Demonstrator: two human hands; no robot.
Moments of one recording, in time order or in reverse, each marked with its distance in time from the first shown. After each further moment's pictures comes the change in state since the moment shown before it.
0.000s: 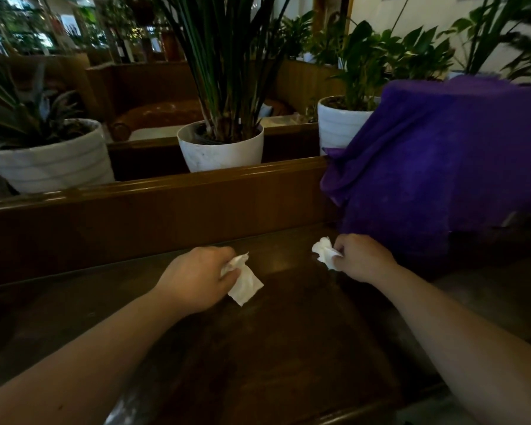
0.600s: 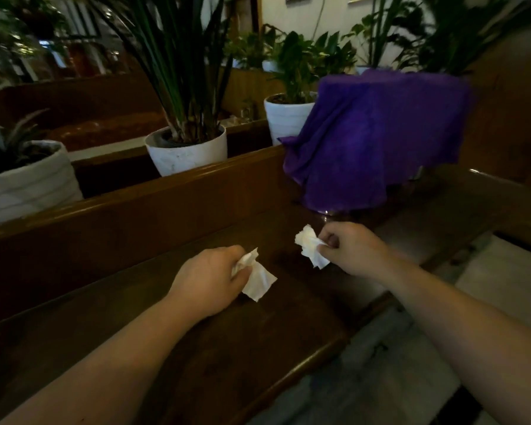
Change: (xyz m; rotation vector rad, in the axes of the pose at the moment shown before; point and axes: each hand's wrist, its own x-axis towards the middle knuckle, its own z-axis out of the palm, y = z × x) left_hand -0.047 0.006 -0.007 -0.027 -0.005 0.289; right_hand -0.136 -0.044 -0.009 0.261 0.211 0.013
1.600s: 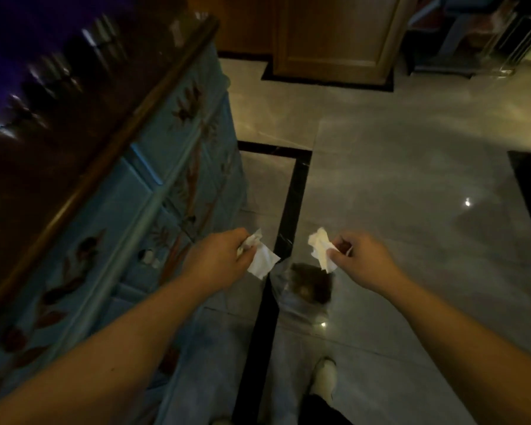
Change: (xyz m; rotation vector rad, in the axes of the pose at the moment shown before) left_hand -0.091 0.317 0.244 -0.242 -0.483 0.534; right_hand -0.478 0.197 0.009 0.281 0.183 0.956
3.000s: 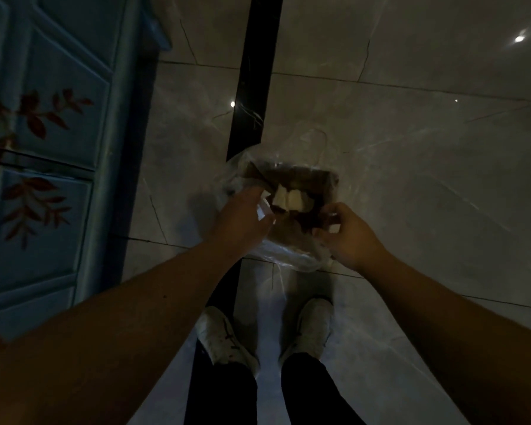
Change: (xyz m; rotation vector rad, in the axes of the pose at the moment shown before) left_hand 0.187 -0.159 0.533 -0.281 -0.398 -0.284; right_hand 0.213 0.401 0.298 0.362 -0.163 0.452
